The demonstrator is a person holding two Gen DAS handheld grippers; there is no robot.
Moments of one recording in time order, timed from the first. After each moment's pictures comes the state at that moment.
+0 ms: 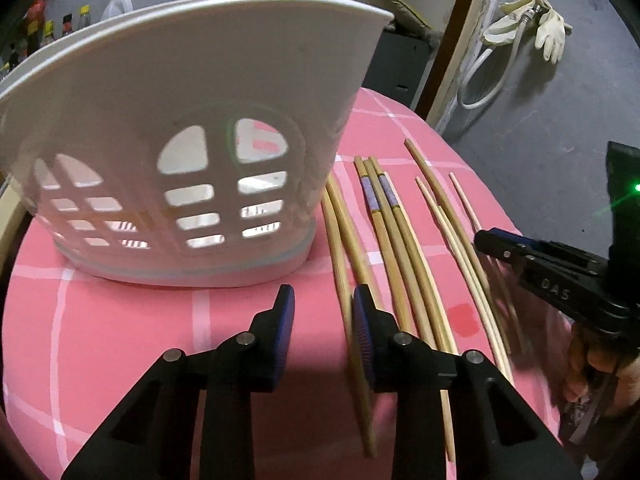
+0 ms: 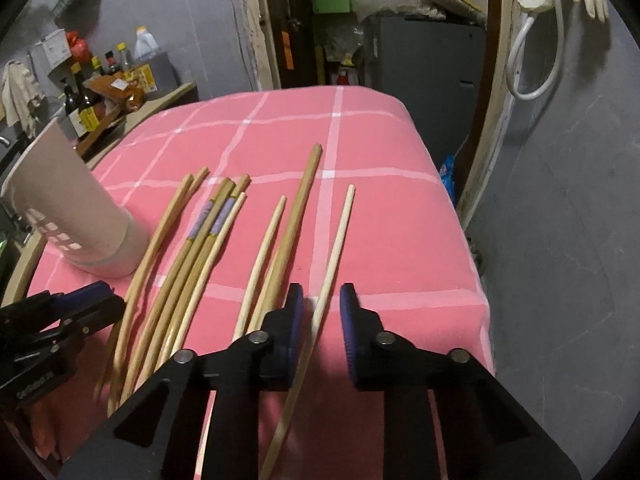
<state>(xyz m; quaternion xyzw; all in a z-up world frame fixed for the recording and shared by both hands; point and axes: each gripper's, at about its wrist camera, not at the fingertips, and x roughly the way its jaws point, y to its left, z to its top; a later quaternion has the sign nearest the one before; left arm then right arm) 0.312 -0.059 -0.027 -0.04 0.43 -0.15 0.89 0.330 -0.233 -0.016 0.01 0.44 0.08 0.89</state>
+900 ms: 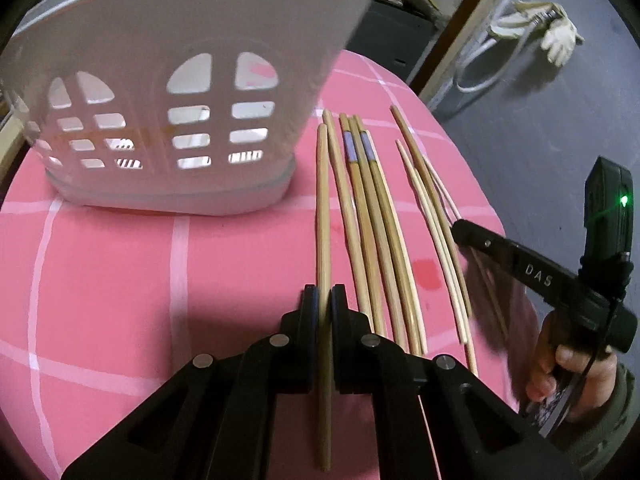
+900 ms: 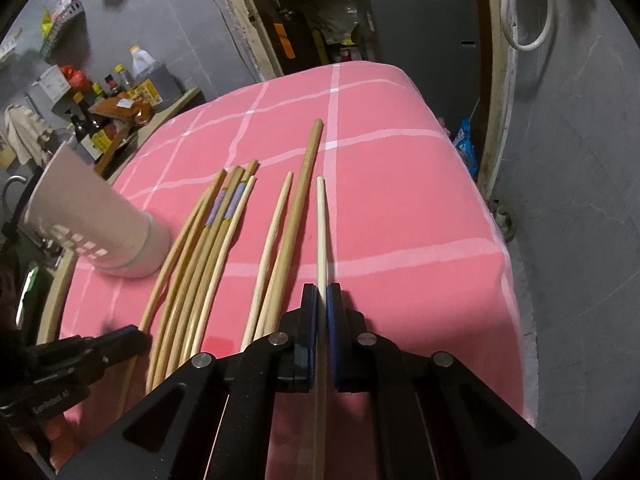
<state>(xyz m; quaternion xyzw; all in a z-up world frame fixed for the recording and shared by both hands) 0.298 -0.036 -0.011 -0.08 0.50 -0.16 0.85 0.309 -0.247 -0.016 0.09 0.46 0.12 0.88</state>
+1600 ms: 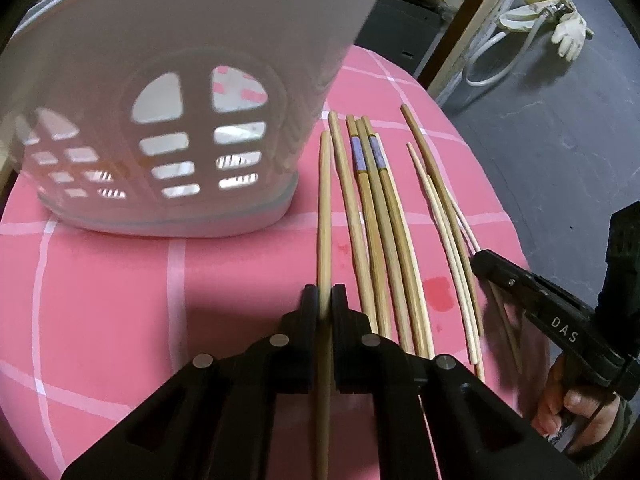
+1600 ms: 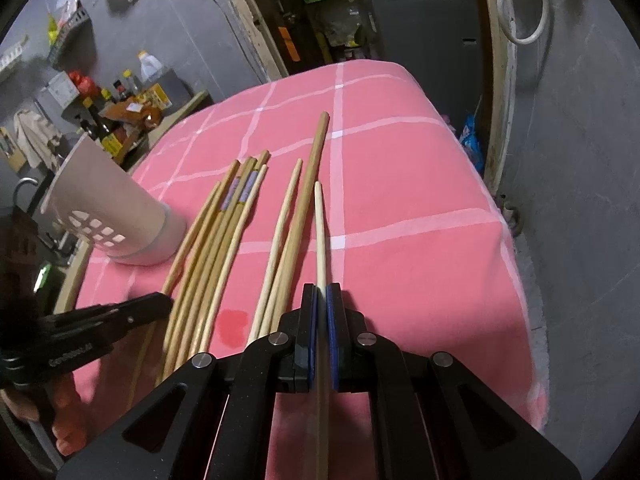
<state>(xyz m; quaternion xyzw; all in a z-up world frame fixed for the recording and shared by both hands) 0.309 -0.048 -0.011 -0.08 0.51 -0.15 0.84 0.289 -0.250 -0.019 0.12 0.45 0.13 0.88</state>
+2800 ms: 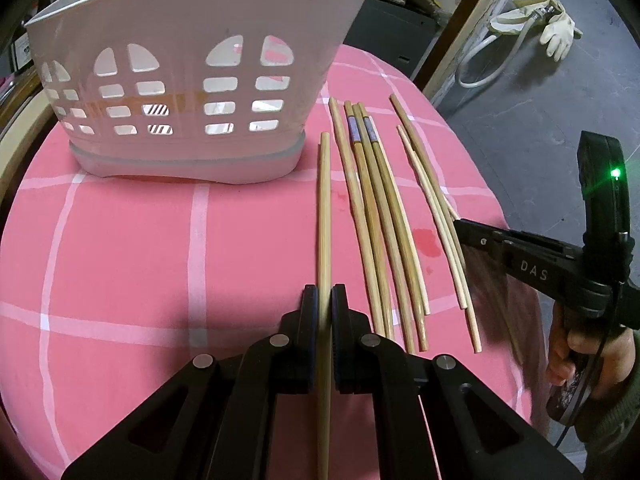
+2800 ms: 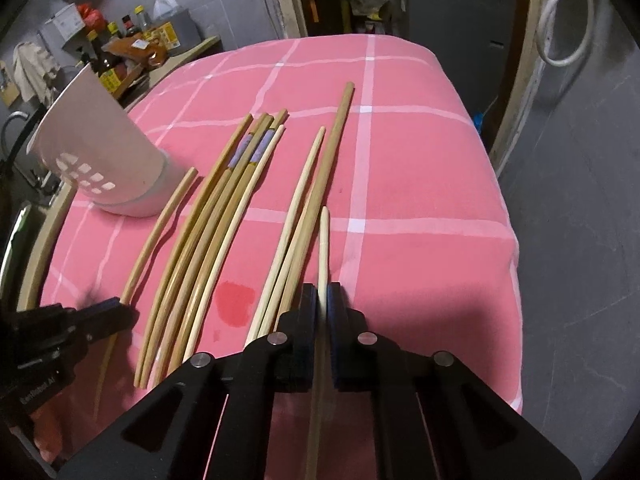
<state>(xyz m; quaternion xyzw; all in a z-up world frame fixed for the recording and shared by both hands) 0.273 -0.036 -0.008 -0.08 0.50 -0.15 0.85 0.304 -0.226 -0.017 0.02 0.51 0.13 0.85</state>
